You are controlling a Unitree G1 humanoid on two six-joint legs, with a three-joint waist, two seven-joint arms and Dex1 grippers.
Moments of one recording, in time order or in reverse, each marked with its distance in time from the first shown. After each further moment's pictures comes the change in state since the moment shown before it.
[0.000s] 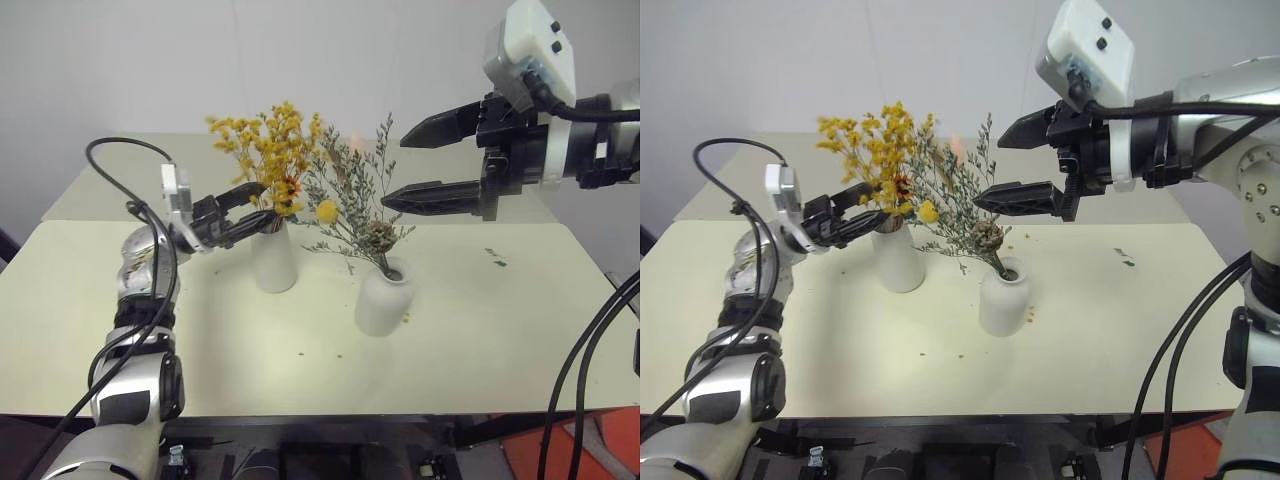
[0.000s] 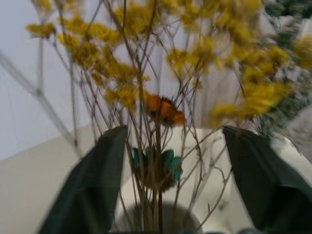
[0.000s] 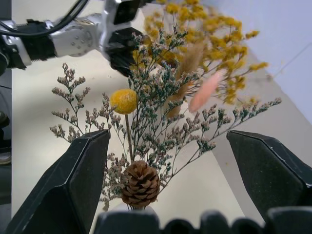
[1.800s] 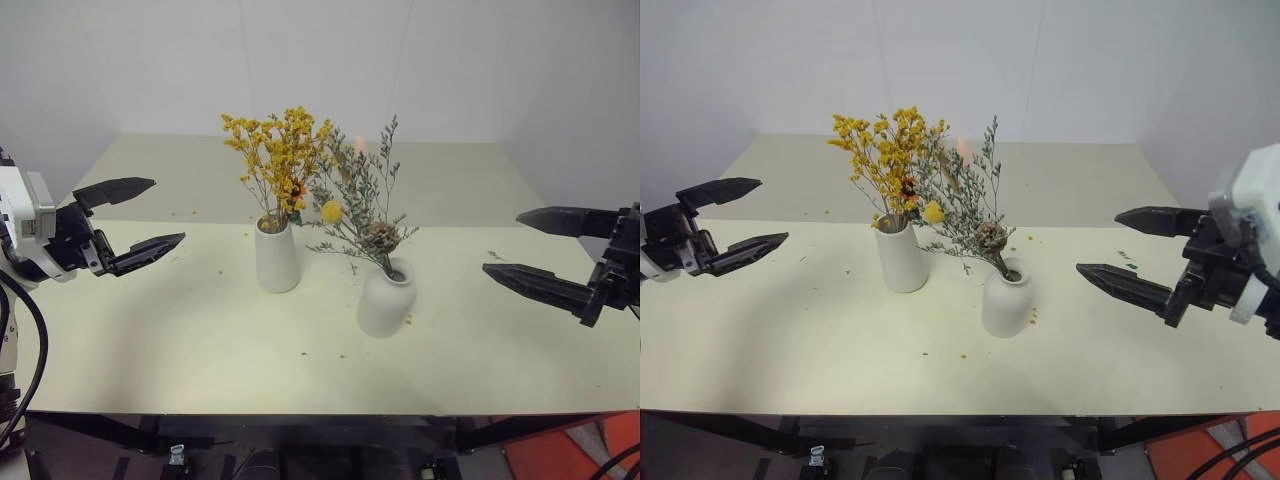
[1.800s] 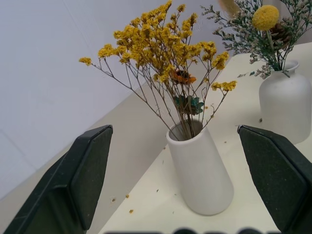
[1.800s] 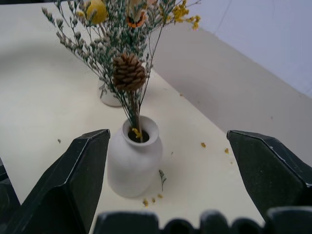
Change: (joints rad) left arm 0.437 0.413 0.209 -0.606 -0.124 0.145 0.233; right arm 0.995 -0.085 -0.883 -0.350 0.257 -0.053 -0.128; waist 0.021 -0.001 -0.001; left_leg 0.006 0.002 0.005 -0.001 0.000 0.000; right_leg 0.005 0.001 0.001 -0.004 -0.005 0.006
